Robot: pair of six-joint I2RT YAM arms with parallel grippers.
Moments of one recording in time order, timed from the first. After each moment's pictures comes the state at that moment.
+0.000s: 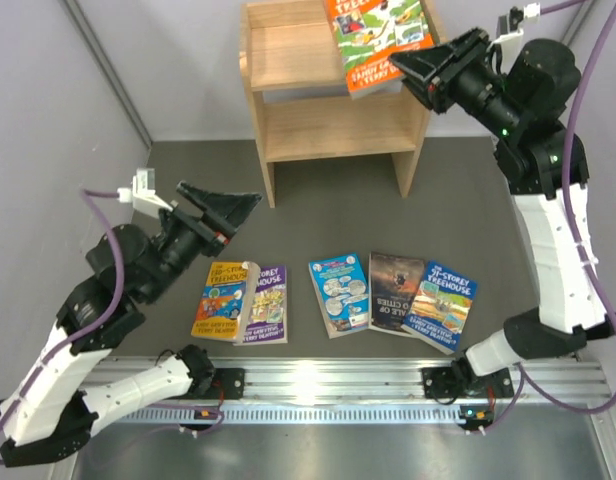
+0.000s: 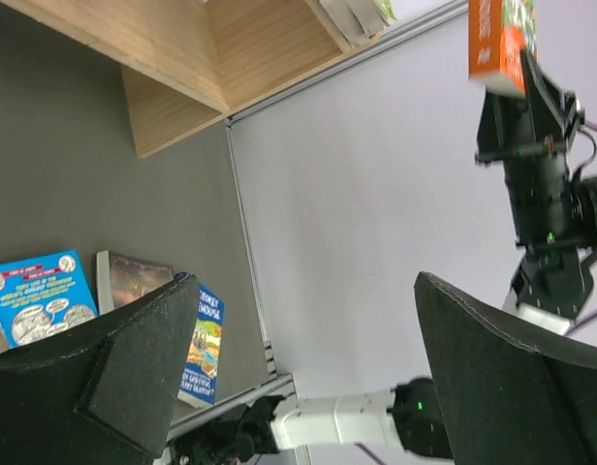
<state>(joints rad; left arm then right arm) -0.85 0.77 1.34 -0.58 -0.32 -1.10 0.36 1.48 2.15 -0.58 -0.27 1.15</state>
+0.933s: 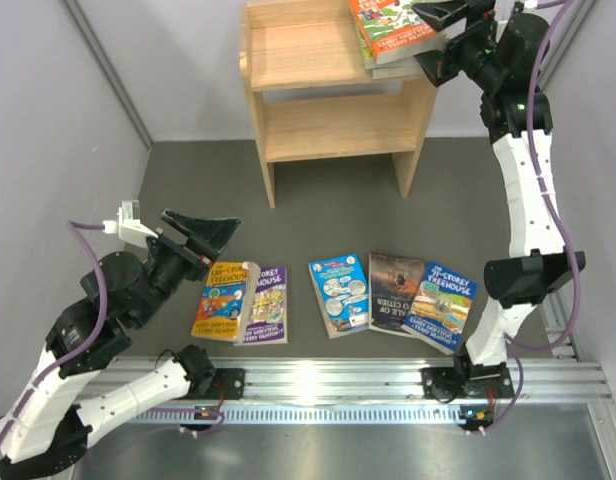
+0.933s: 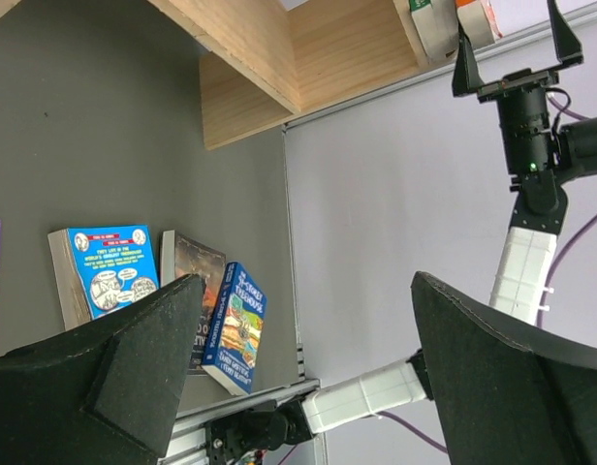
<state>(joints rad) -0.85 0.60 1.21 -0.72 -0.41 -1.16 0.12 1.85 2.32 -0.38 -0.35 1.35</state>
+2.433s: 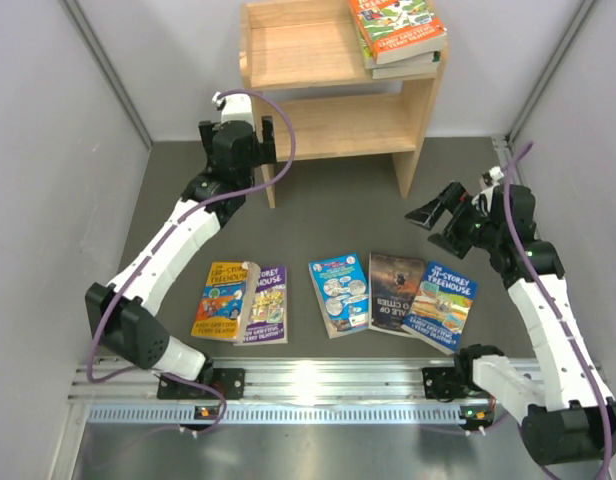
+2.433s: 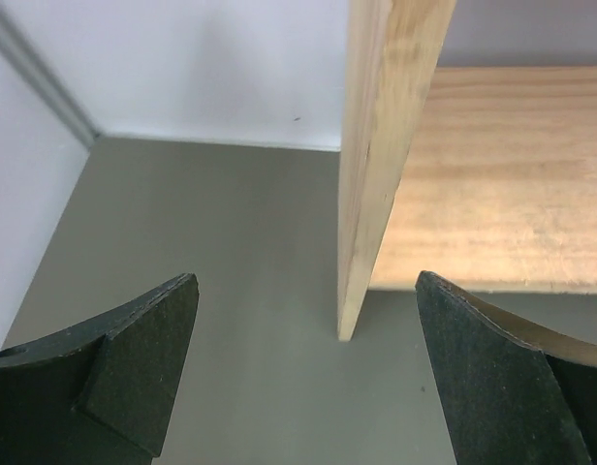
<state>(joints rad) -0.47 1.47 1.45 -0.22 -0.59 -0.13 0.08 0.92 0.99 -0.64 -0.42 0.79</state>
